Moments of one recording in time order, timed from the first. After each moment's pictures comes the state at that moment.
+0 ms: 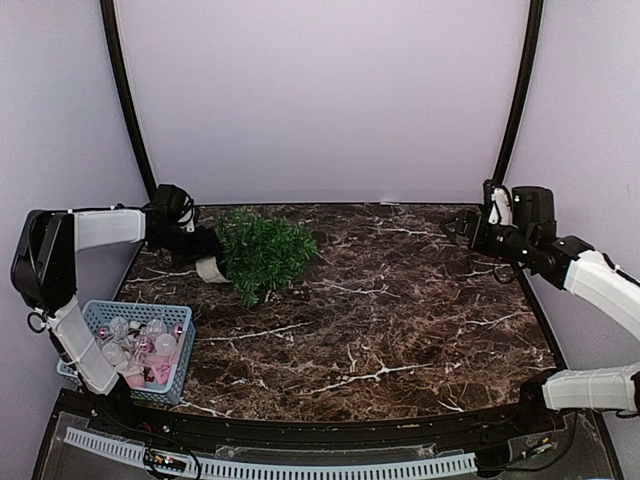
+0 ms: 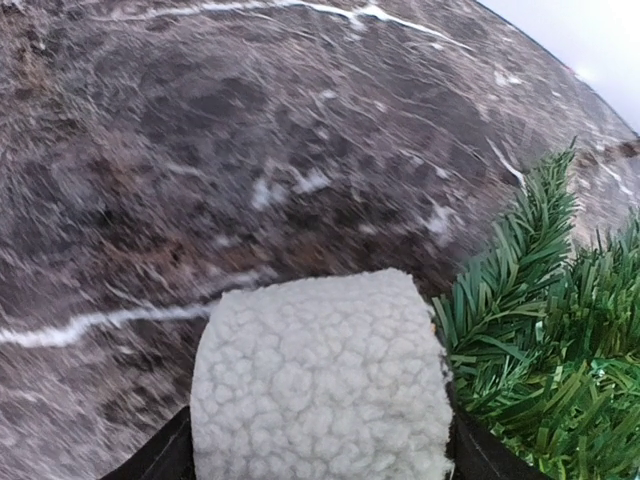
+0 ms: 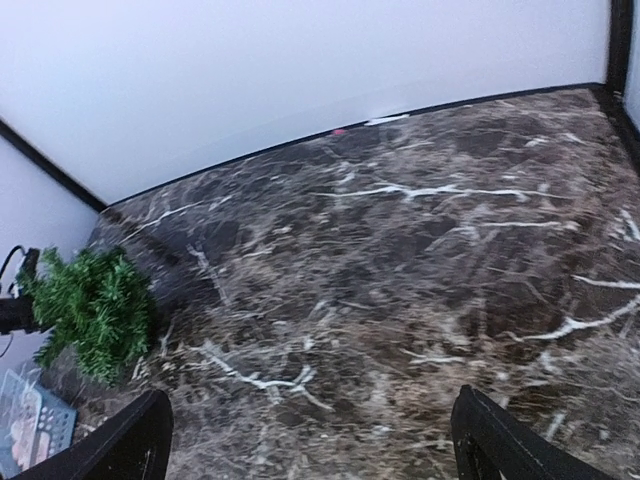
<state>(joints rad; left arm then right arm) -0.17 1.74 1.18 -0.40 0.19 -0.39 0.27 1.02 0.79 -0.24 -0.14 0.44</state>
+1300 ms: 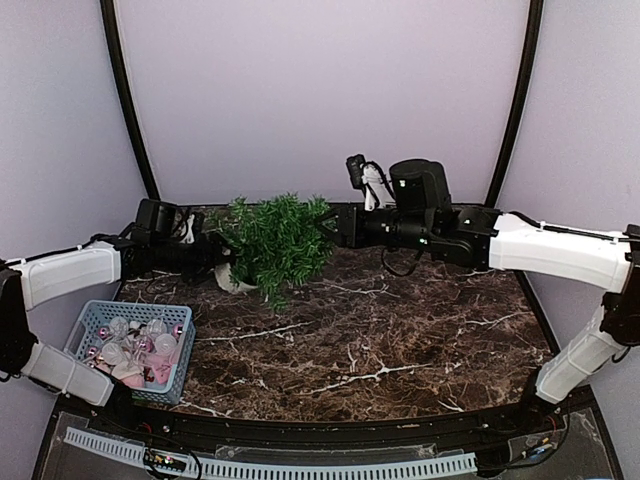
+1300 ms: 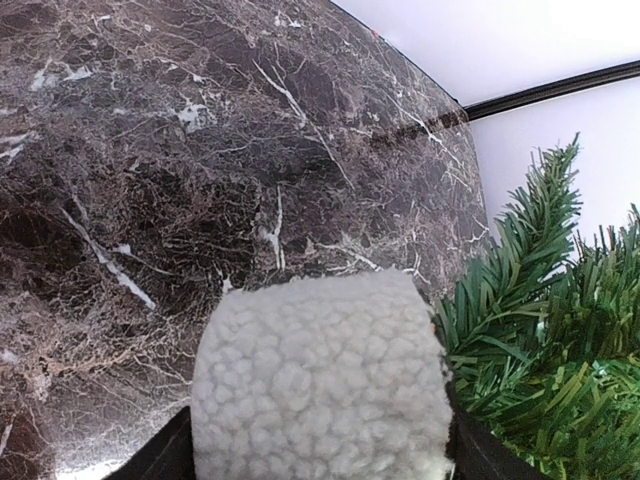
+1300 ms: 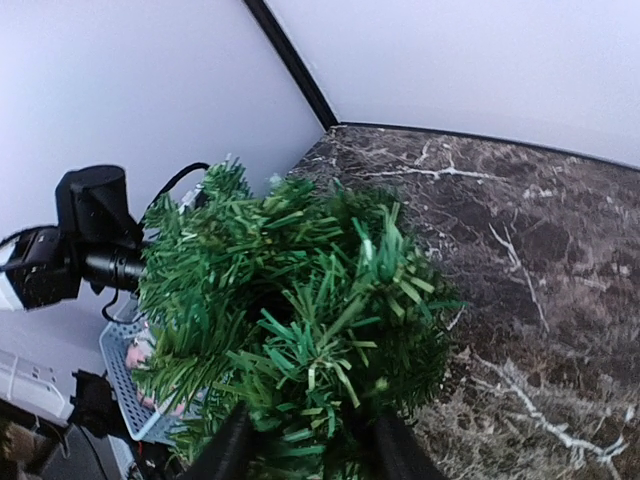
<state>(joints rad) -0.33 1.32 0.83 -0.19 0.46 -0.73 0.95 1.49 1.25 -0.07 -0.05 0.48</state>
